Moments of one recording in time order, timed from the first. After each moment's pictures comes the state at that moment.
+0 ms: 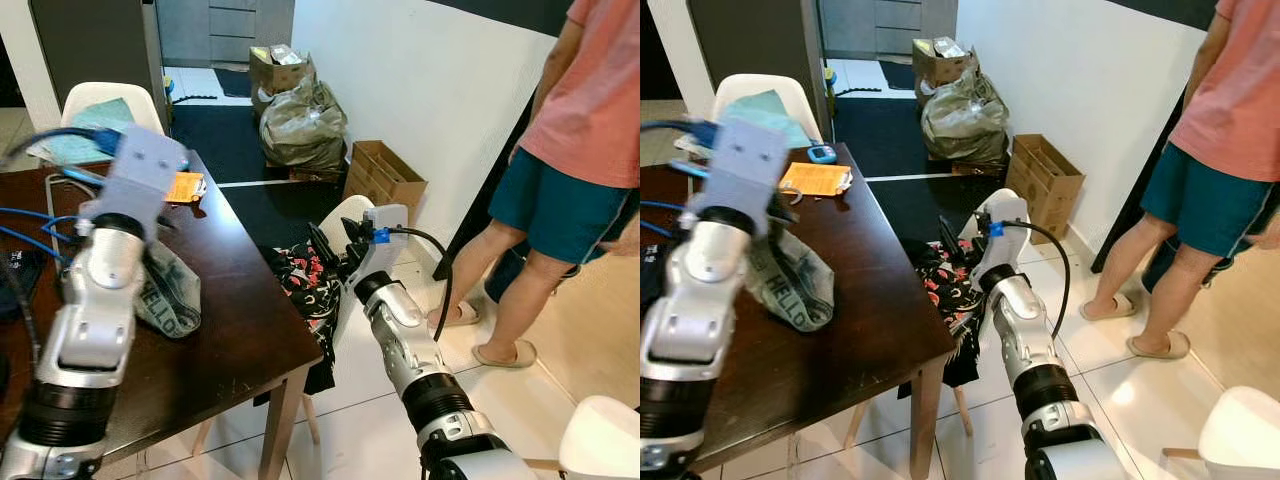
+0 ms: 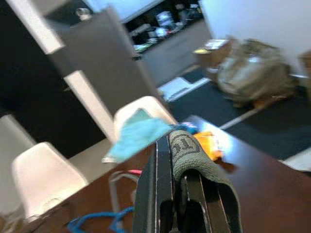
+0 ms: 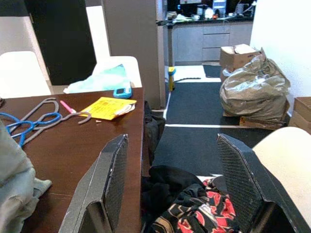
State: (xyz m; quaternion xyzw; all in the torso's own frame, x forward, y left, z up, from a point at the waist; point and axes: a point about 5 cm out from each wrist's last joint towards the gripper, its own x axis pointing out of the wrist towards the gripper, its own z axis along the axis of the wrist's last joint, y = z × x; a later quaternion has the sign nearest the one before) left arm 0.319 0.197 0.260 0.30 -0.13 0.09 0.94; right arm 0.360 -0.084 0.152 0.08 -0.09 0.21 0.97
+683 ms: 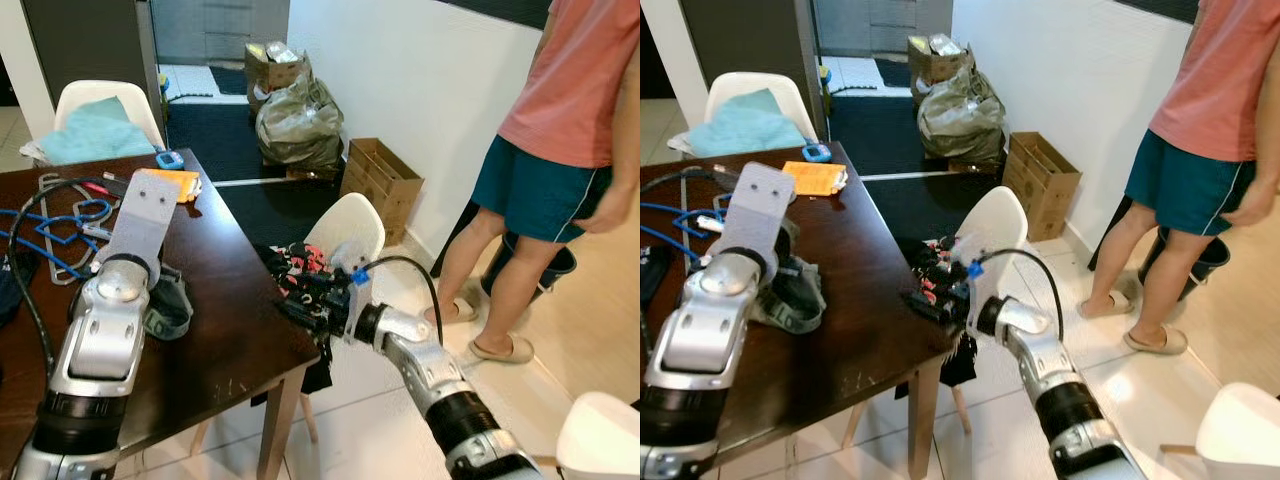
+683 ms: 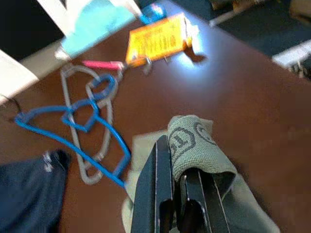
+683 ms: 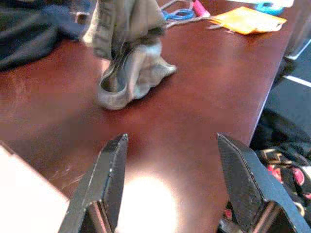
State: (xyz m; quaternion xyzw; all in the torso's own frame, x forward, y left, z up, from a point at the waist) left arm 0.316 0.218 0.203 0.23 0.10 0.11 0.96; right arm 0.323 -0.078 0.120 -0.03 0.04 0.52 0.85
